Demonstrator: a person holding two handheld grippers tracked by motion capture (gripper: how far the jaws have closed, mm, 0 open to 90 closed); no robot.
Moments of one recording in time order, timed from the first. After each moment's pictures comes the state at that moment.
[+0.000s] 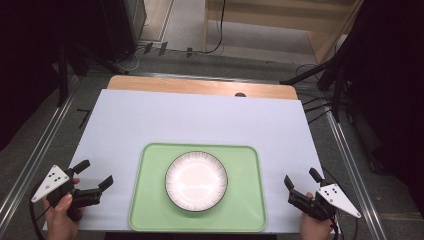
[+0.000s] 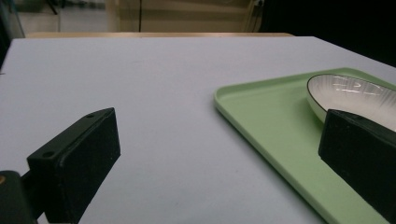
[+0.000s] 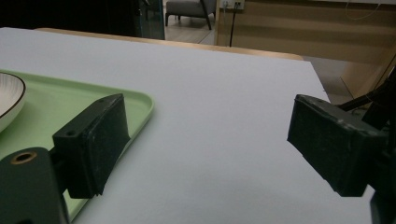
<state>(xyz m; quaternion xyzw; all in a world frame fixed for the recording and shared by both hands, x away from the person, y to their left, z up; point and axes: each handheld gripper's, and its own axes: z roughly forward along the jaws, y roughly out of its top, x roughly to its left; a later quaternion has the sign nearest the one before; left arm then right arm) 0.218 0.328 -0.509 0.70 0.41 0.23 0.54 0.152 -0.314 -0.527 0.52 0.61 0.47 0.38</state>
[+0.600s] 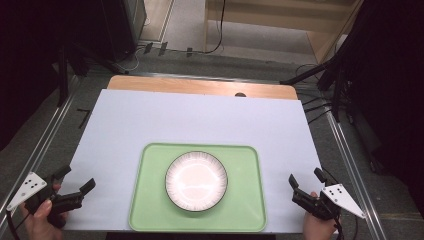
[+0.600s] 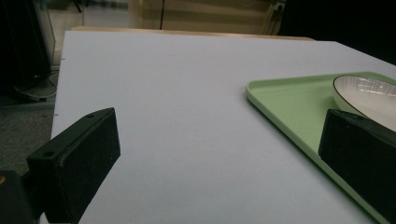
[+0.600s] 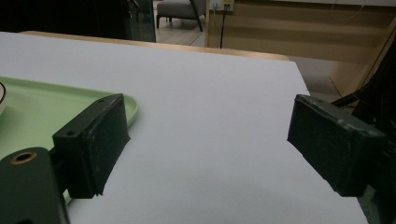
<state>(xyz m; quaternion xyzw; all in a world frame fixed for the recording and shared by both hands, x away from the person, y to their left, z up) 0.208 0.364 -0.512 0.68 0.44 0.24 0.53 0.151 -0.323 -0.527 0.53 0.60 0.46 0.38</state>
